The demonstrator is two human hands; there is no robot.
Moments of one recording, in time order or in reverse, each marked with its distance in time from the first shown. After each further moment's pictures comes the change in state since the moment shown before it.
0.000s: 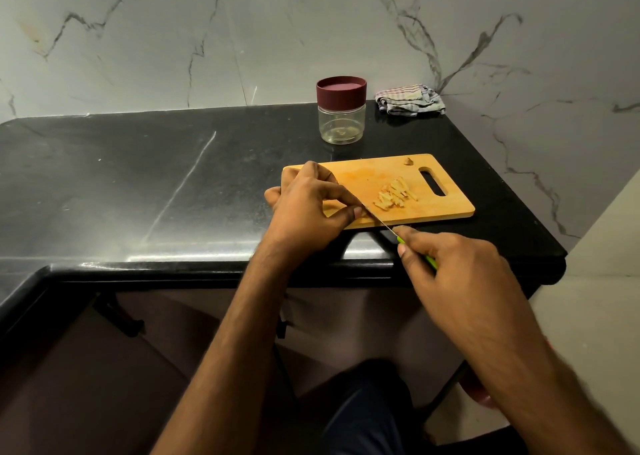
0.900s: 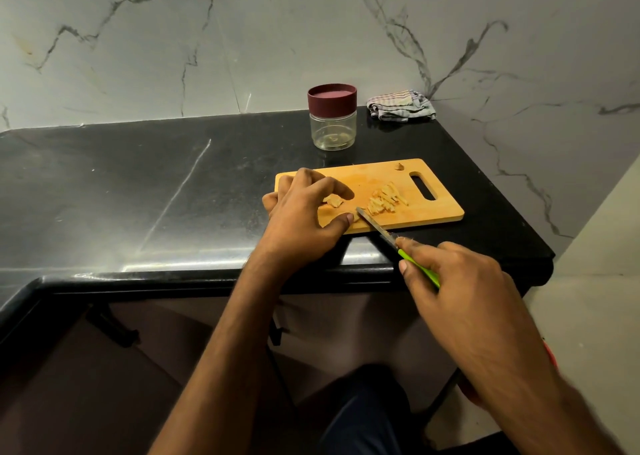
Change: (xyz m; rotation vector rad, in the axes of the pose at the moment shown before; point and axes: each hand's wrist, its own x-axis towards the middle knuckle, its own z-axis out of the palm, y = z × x) left_hand -0.001 -0.001 0.004 0.045 -0.019 0.068; right_hand -0.012 0.005 -0.006 -0.044 -0.013 0.005
